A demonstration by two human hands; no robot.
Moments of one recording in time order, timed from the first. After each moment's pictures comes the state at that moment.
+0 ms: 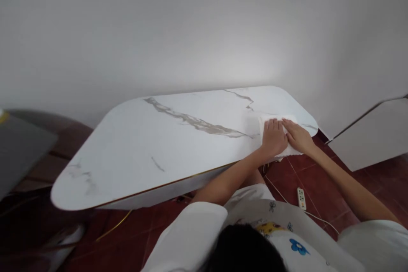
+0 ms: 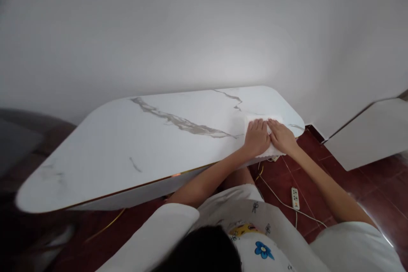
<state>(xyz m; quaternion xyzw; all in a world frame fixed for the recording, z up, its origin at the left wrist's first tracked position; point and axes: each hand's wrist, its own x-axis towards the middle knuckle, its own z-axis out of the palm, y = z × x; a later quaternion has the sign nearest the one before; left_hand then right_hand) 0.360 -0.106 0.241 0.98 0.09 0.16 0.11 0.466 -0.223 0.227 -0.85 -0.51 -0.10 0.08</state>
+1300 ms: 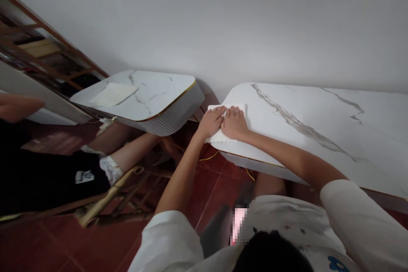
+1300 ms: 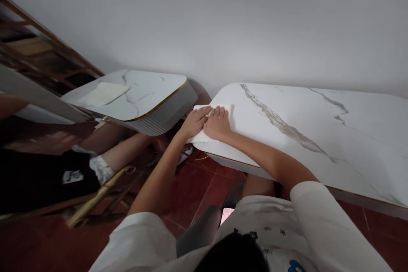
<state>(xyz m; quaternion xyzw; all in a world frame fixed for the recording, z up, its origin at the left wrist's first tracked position) 0.005 0.212 0.246 0.90 0.42 0.08 0.00 0.125 0.159 0.226 -0.65 -0.71 0.02 0.27</state>
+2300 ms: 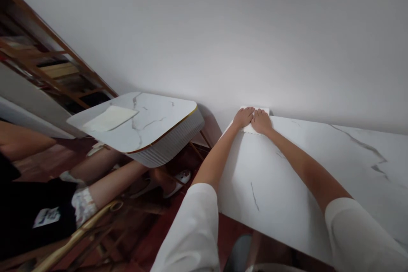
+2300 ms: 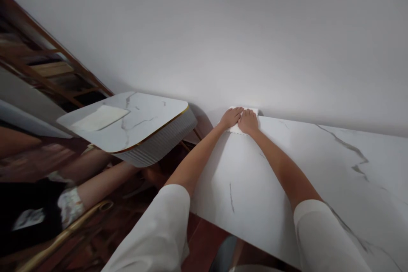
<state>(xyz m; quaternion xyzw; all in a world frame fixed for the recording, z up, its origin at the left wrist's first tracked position) 0.171 0.381 0.240 0.93 0.35 0.11 -0.05 0.275 0.305 0.229 -0.73 -0.67 -0.06 0.16</state>
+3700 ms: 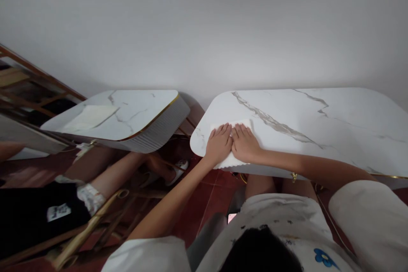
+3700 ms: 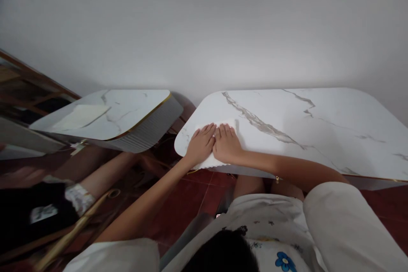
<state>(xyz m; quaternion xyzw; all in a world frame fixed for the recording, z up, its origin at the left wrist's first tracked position) 0.069 0.107 0.243 0.91 0.41 0.06 -0.04 0.188 0.040 0.238 -0.67 -0.72 0.02 0.18</state>
